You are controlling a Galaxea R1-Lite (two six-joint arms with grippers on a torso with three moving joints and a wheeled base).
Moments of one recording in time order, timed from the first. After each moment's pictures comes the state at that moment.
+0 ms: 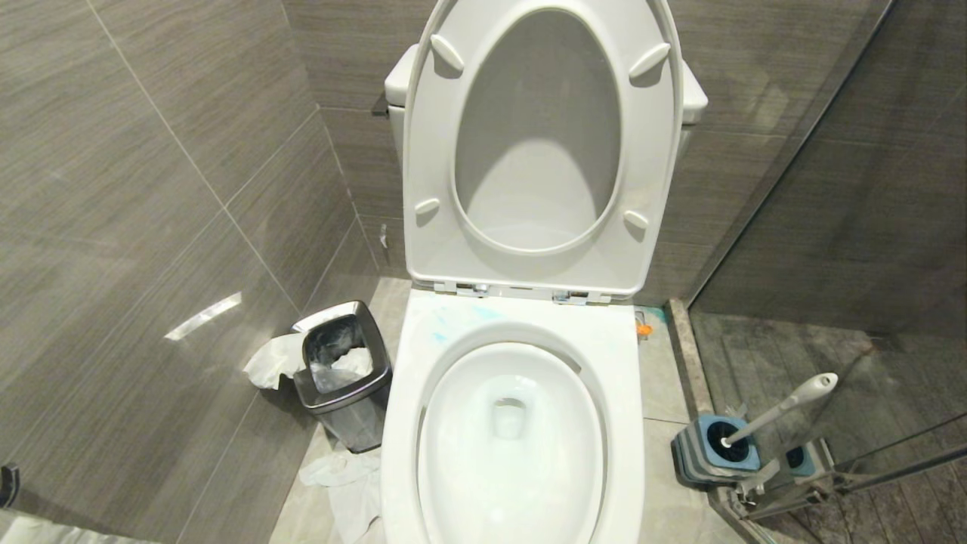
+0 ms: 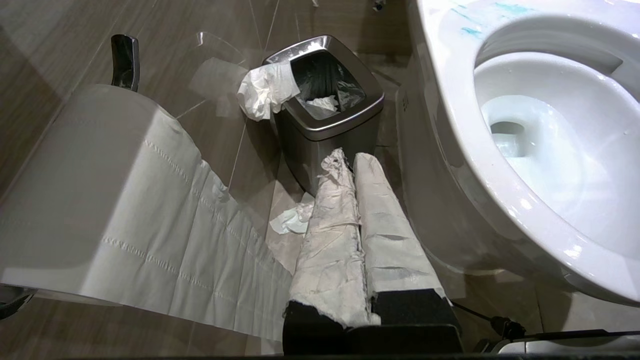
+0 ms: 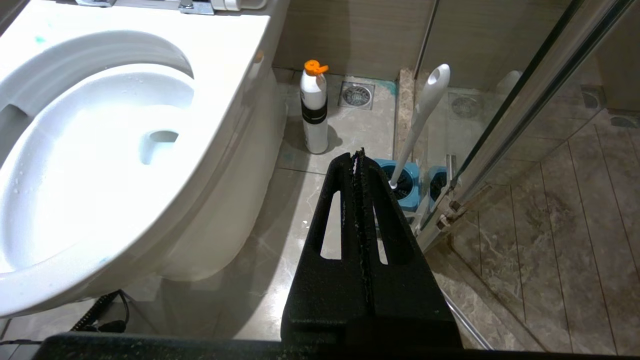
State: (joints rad) left arm 0.00 0.00 0.00 0.01 -0.03 0.02; right arm 0.01 0.00 0.00 0.00 -0.01 0.05
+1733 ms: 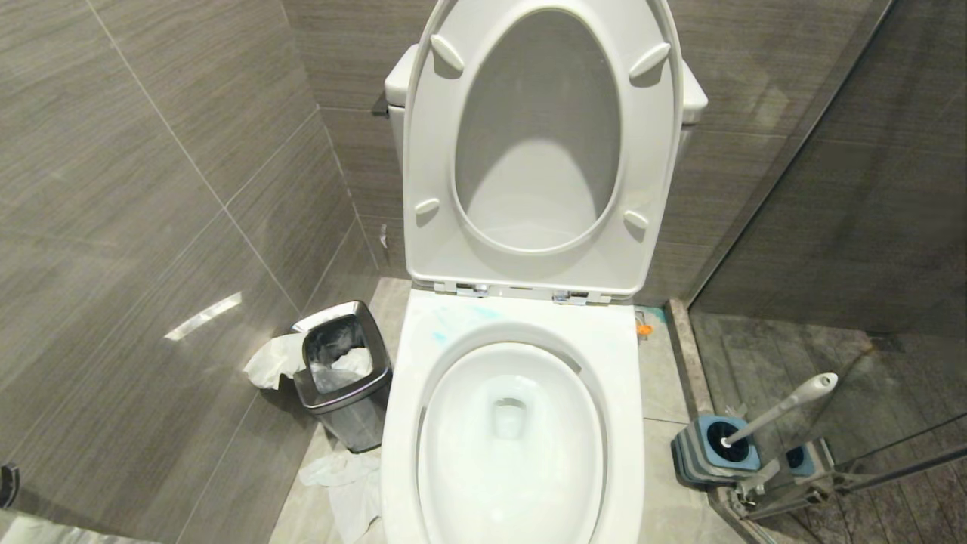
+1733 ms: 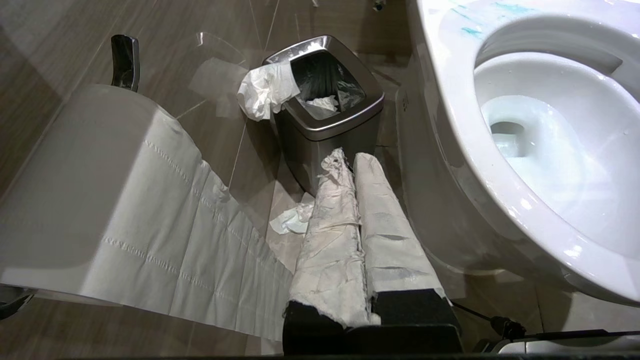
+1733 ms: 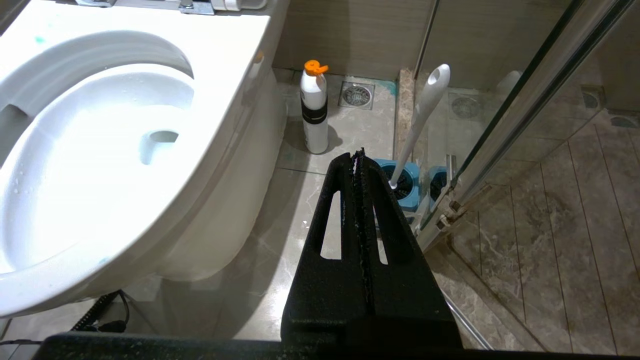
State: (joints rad) left arm 0.00 0.00 0.00 0.01 -0.03 0.02; right arm 0.01 0.00 0.00 0.00 -0.01 0.06
